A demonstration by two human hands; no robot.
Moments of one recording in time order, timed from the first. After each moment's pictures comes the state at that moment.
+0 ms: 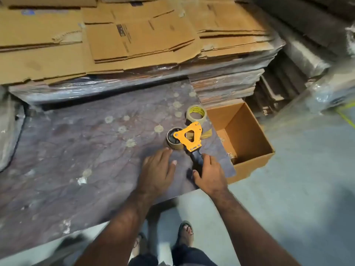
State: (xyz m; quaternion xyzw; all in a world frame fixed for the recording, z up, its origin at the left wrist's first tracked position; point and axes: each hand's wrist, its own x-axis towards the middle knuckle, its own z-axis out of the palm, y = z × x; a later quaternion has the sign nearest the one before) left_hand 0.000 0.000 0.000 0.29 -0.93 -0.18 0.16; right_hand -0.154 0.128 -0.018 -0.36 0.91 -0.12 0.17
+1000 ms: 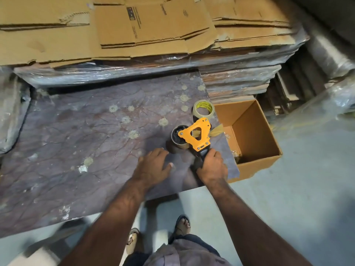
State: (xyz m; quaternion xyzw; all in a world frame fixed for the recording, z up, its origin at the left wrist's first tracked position) left_hand 0.001 -0.020 -0.007 0.38 -0.89 -0.25 -0.06; right_hand -0.172 0.098 -0.018 -0.28 0.93 -0.06 0.22
